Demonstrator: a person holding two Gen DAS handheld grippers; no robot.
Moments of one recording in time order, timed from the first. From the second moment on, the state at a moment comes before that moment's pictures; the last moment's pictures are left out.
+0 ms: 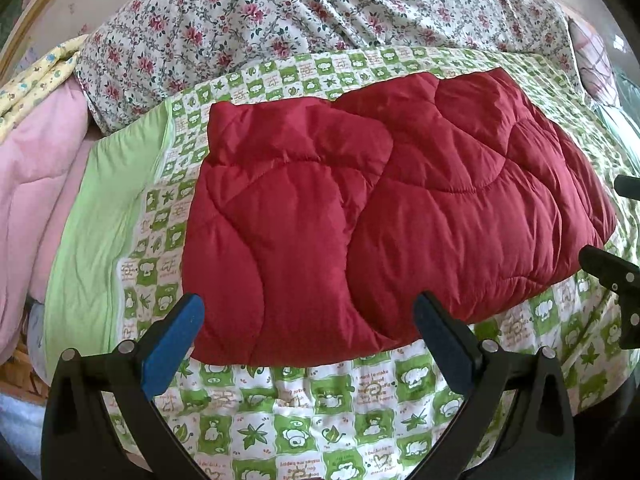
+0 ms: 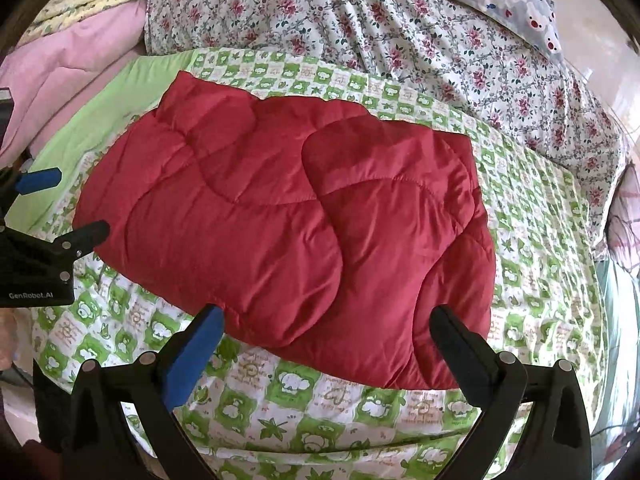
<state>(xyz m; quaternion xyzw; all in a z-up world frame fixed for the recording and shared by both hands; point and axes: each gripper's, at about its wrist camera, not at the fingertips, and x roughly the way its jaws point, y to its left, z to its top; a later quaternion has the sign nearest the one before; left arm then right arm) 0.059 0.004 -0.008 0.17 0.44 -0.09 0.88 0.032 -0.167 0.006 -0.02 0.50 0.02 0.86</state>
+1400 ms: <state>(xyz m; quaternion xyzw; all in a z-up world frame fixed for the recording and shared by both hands) 0.090 -0.007 -0.005 0.16 0.43 -0.08 0.88 0.065 -0.177 0.006 0.00 0.50 0.02 0.87</state>
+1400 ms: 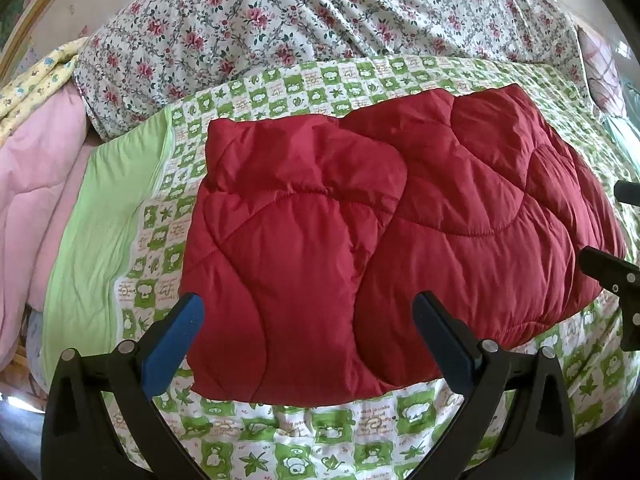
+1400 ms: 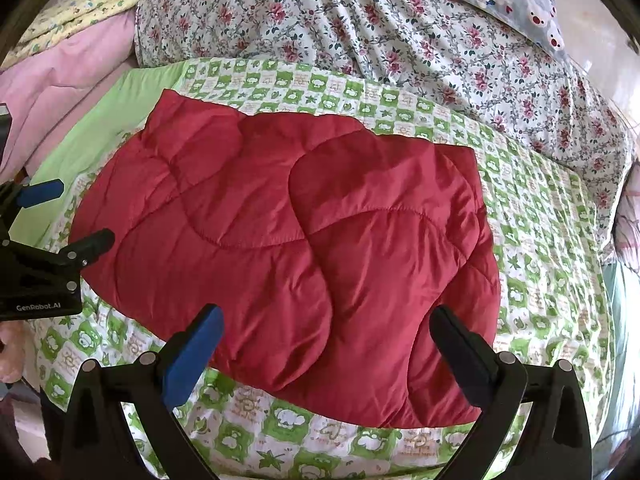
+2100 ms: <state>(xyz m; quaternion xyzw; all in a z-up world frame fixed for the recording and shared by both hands) 0.093 -0.005 -0.004 0.16 0.43 -0.08 0.88 0.065 -0.177 0.006 0.00 0.50 0.02 0.87</state>
